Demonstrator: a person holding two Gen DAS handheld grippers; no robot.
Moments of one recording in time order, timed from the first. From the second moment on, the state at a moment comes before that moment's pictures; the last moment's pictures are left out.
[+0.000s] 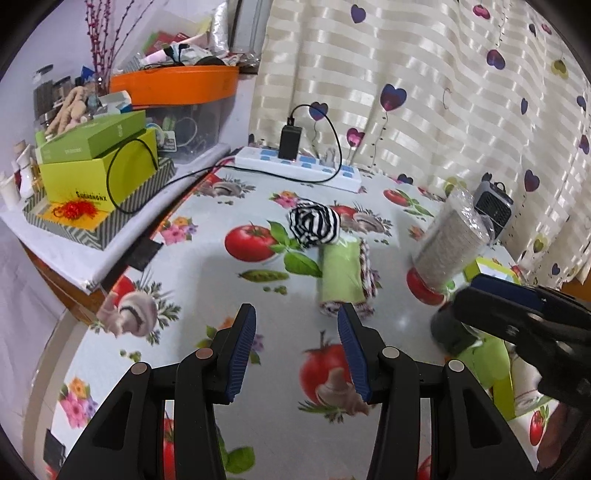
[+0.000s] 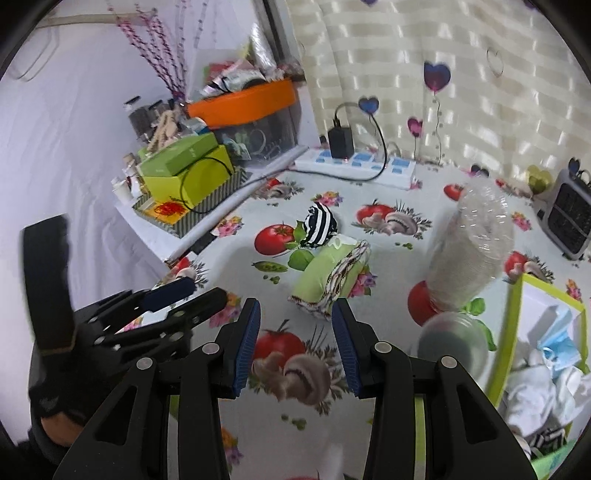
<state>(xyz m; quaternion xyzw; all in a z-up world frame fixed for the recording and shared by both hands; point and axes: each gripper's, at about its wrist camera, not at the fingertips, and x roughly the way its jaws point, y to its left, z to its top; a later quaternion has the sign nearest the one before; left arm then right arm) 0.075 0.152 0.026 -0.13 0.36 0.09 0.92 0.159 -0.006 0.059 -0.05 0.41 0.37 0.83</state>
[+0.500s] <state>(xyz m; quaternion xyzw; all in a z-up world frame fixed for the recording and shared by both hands) 0.105 0.188 0.030 -0.13 0.36 0.10 0.92 0.254 0.044 -0.013 0.00 0.56 0.29 0.77</state>
